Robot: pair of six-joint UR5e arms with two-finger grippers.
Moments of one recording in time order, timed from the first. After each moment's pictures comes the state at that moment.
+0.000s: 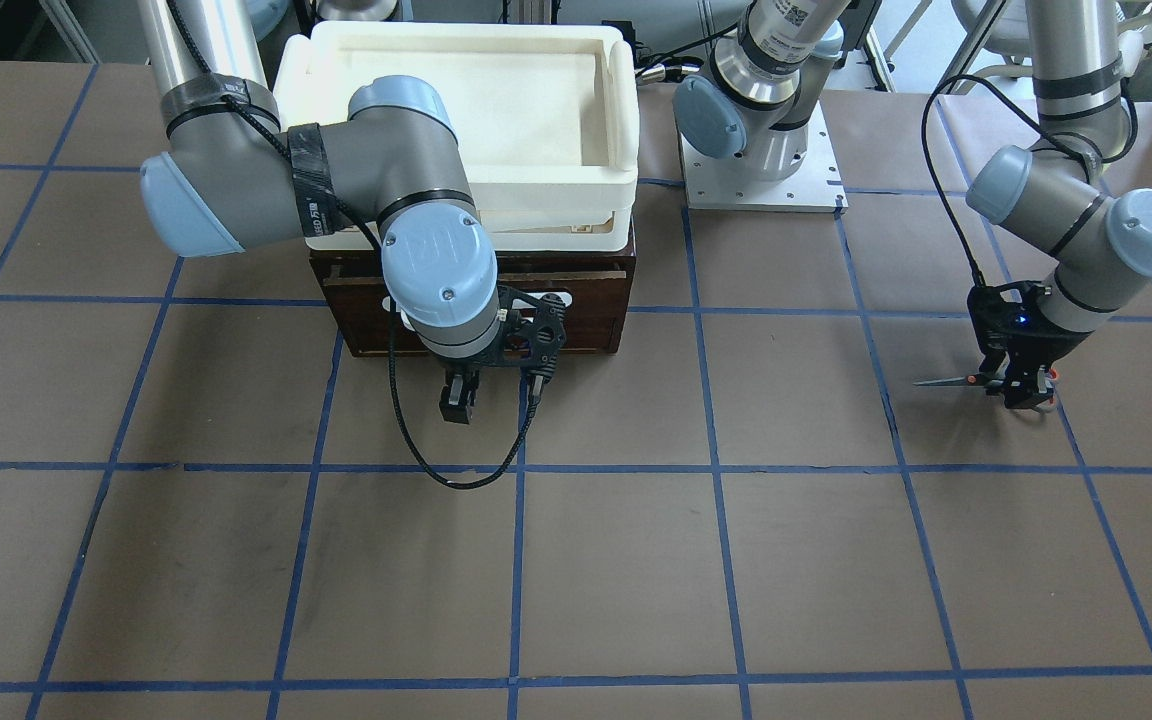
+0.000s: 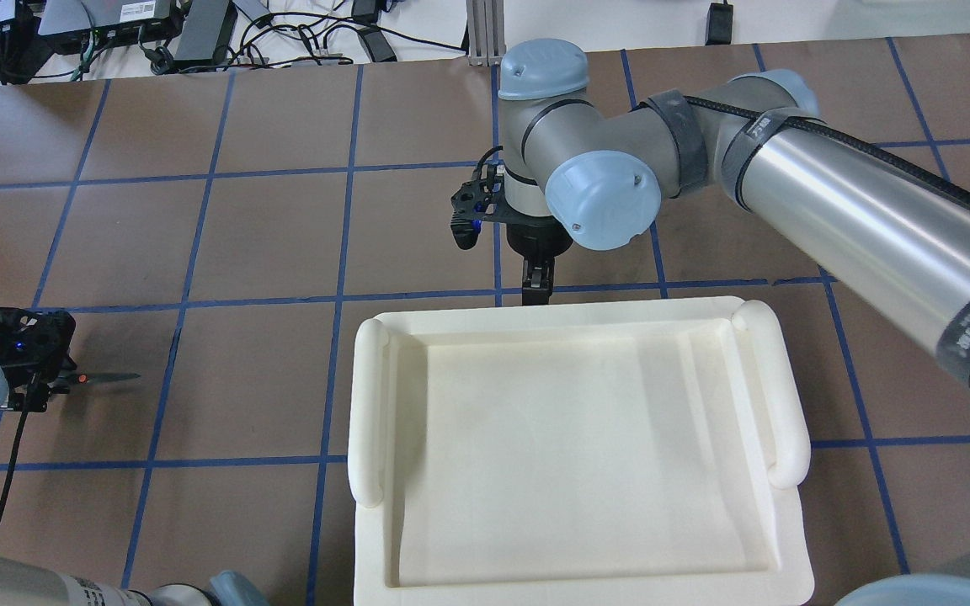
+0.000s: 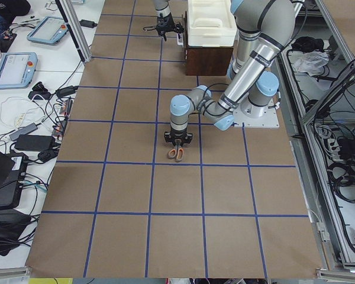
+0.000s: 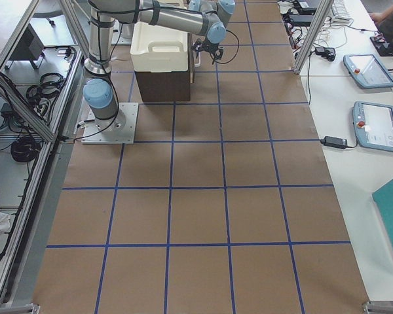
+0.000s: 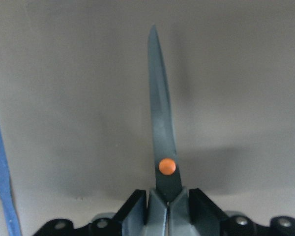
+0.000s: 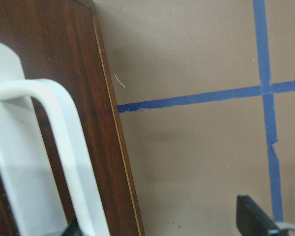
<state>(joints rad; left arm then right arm) -0.81 -1.84 -2.14 -0.67 1.62 2.38 1.88 -1.18 1.58 -1.74 -1.49 -1.12</state>
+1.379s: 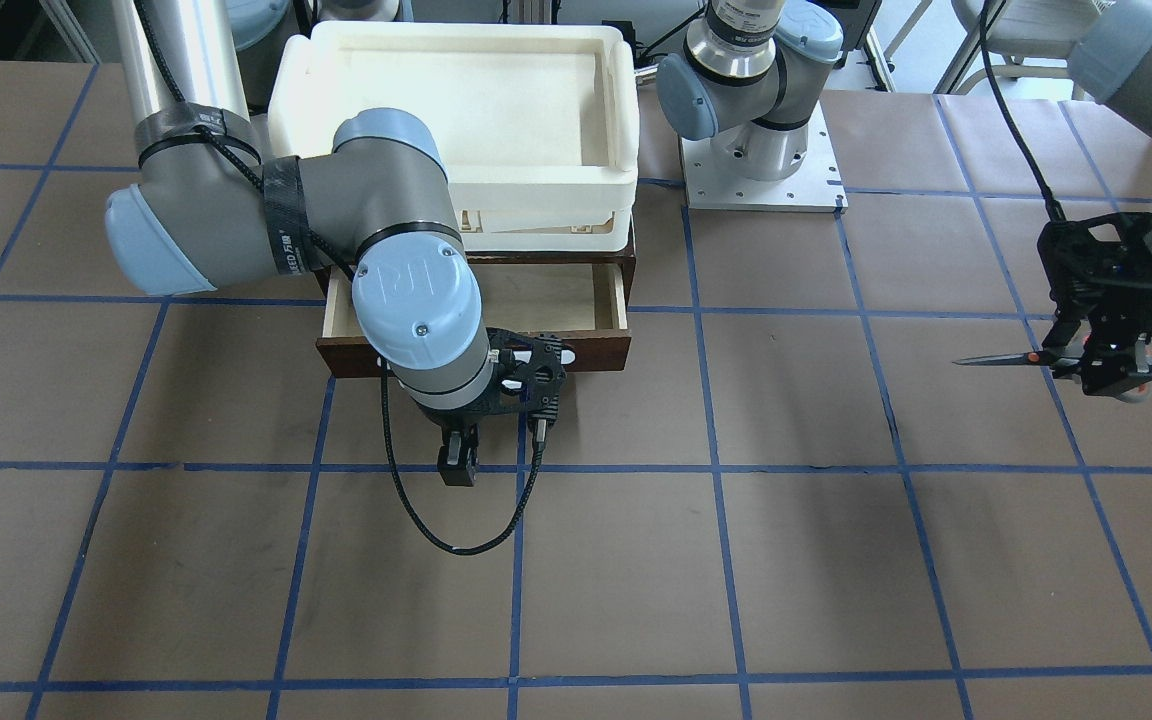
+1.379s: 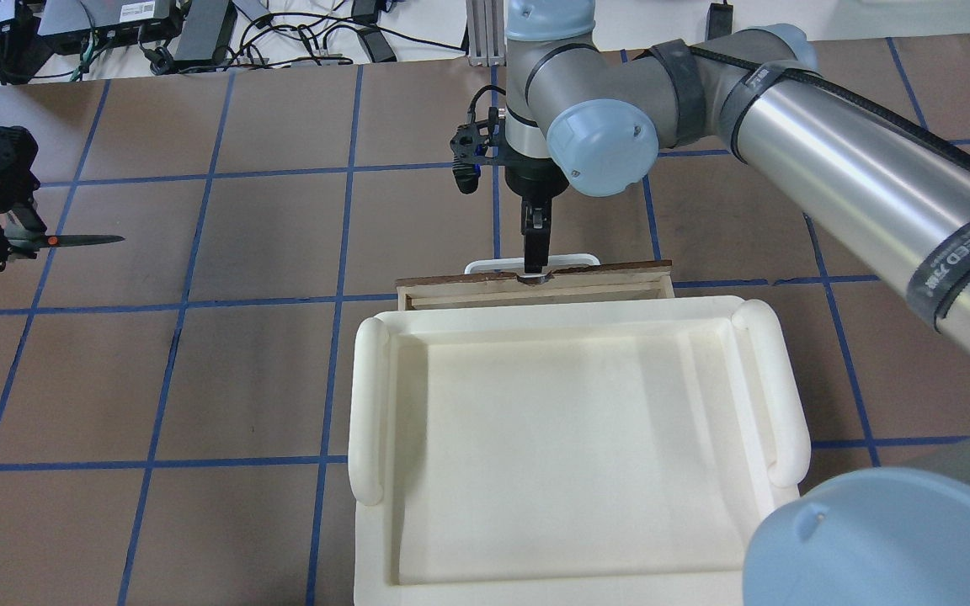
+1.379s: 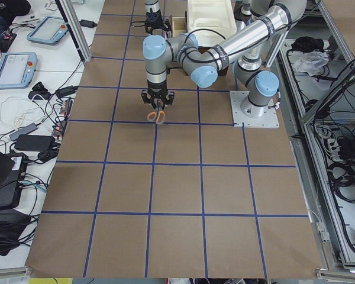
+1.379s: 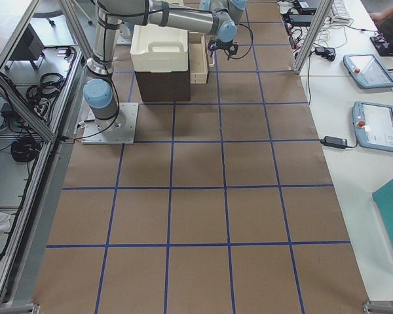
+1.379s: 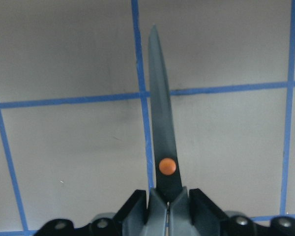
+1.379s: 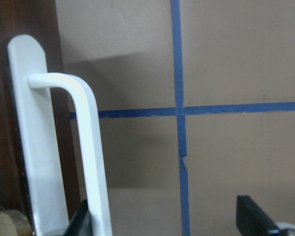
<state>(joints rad) -1.11 -1.68 -1.68 -1.30 1.63 2.09 1.85 -1.09 1.44 -1.77 -1.49 -1.24</state>
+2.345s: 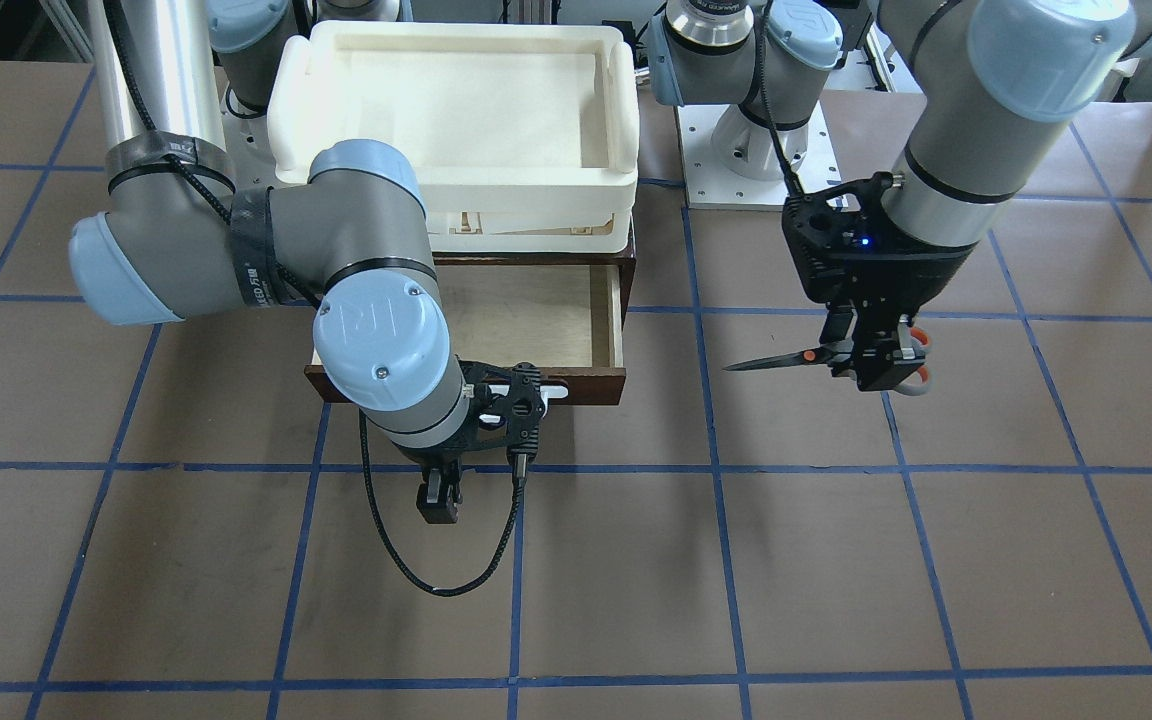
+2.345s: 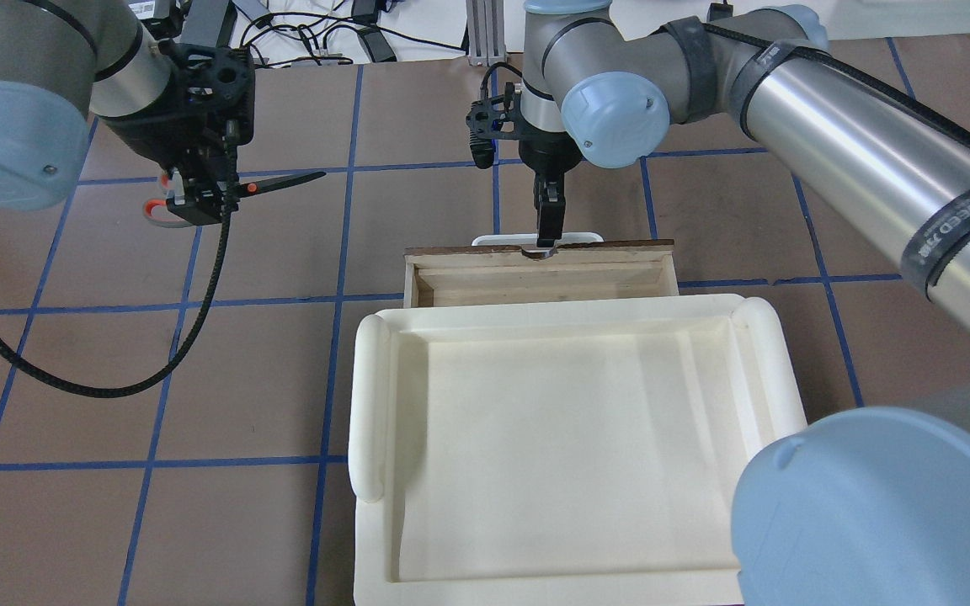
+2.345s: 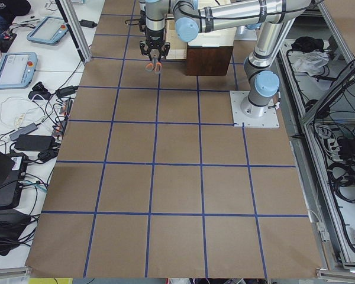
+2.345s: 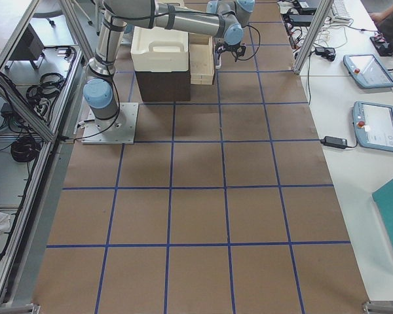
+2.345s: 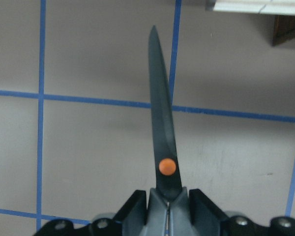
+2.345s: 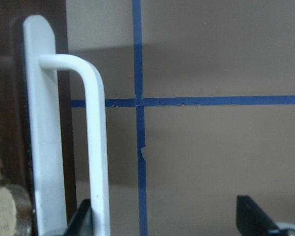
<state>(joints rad) -1.52 -1.65 -1.63 -1.35 1.55 1.51 1.81 -1.05 1.37 -1.78 -1.49 -1.32</state>
